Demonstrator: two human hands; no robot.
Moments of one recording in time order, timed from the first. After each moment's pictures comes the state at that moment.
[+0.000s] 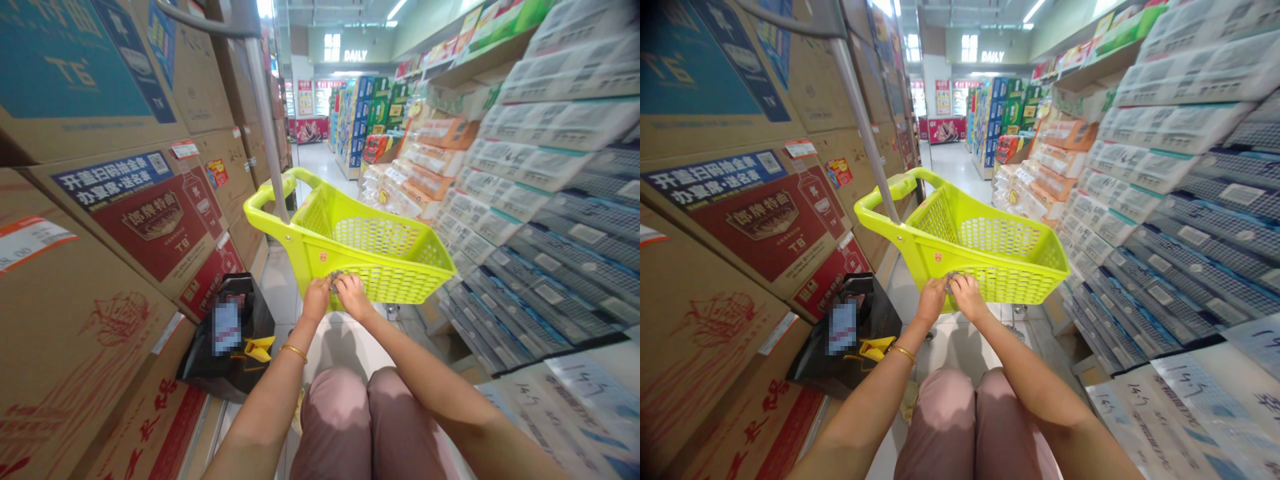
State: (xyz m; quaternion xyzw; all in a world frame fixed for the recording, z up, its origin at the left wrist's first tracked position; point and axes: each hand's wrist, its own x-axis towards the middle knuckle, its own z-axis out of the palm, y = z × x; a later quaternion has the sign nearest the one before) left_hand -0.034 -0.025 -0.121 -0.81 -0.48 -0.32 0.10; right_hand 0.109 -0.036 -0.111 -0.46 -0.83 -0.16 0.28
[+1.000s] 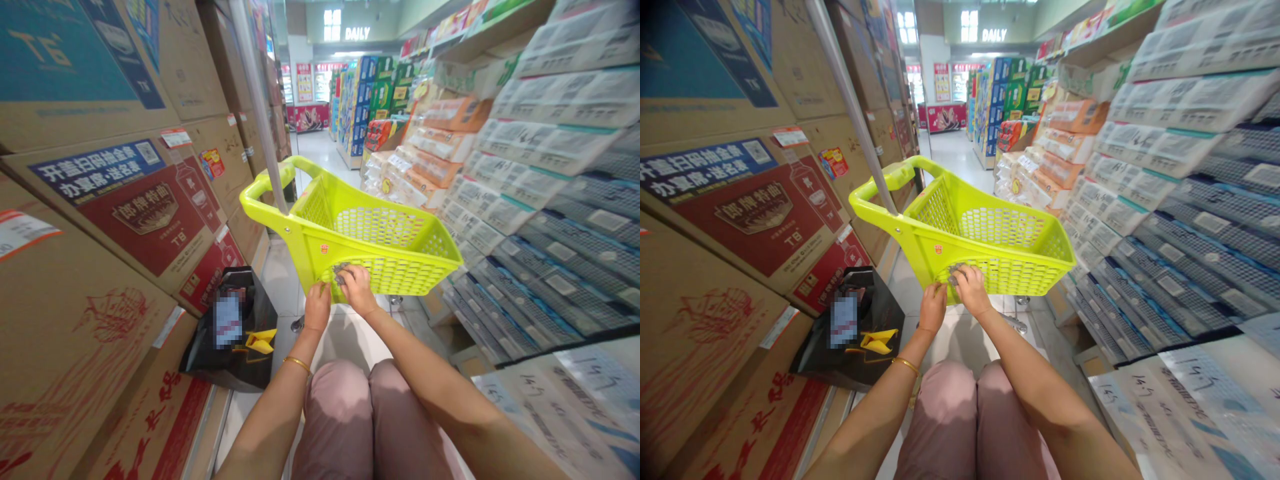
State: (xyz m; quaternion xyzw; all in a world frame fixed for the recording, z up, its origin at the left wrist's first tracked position) left_hand -0.032 -0.056 -0.167 -0.74 -0.53 -0.40 0.09; right_hand 0.117 -0.034 -0.125 -0.45 -0.79 -0.14 0.38
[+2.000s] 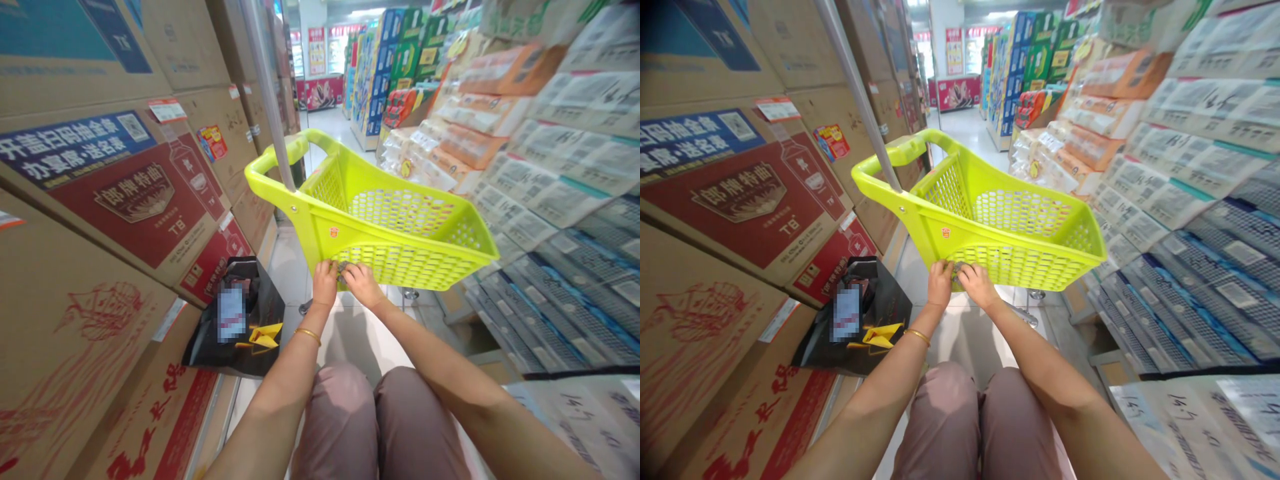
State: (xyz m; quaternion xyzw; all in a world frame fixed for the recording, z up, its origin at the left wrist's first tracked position) left_hand -0.034 -0.005 -0.162 -0.74 -0.57 -0.35 0.08; right_hand 0.112 -0.006 -0.155 -0.43 -0.86 -0.15 0.24
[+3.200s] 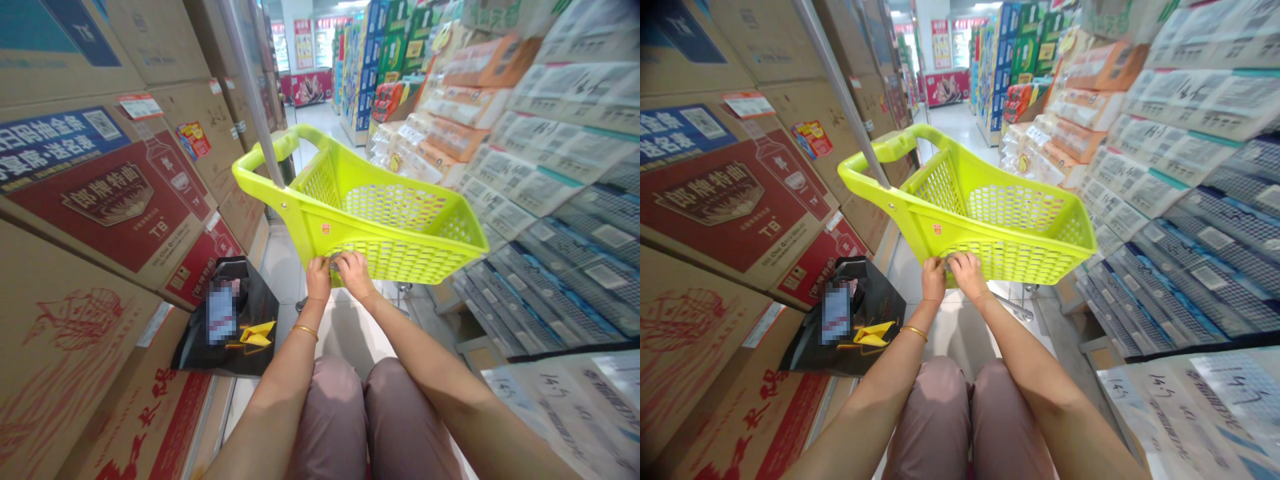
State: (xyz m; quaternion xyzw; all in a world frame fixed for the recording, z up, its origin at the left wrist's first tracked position) left_hand -0.021 0.002 -0.168 -0.71 -0.55 -0.43 0.09; right_hand 0.108 -0.006 -0.136 -0.46 -0.80 -0.19 0.35
